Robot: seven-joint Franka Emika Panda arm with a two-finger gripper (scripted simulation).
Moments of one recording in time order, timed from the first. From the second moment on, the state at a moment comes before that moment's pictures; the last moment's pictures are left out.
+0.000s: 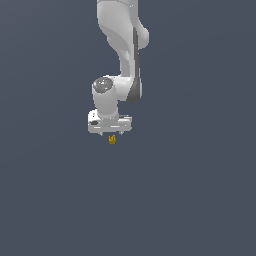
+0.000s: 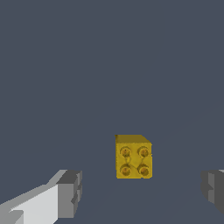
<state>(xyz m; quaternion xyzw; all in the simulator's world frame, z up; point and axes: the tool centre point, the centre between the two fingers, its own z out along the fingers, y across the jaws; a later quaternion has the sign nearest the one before) -0.084 -0.084 0.073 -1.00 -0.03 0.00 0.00</state>
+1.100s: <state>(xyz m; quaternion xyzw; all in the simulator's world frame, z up) -0.085 -0.084 0.022 -1.00 -0.04 0.00 0.00</state>
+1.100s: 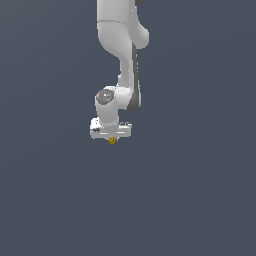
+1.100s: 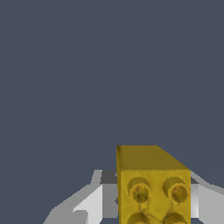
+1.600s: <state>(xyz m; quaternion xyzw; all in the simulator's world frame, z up) -0.085 -0.084 0.023 -1.00 -0.04 0.00 0.00</state>
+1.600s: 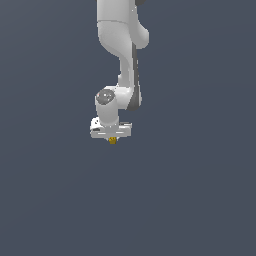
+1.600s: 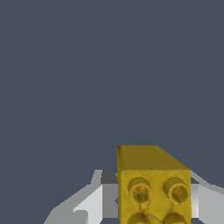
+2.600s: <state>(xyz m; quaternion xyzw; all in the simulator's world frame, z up) -0.049 -0.001 0.144 -1.00 -0.04 0.00 0.00</state>
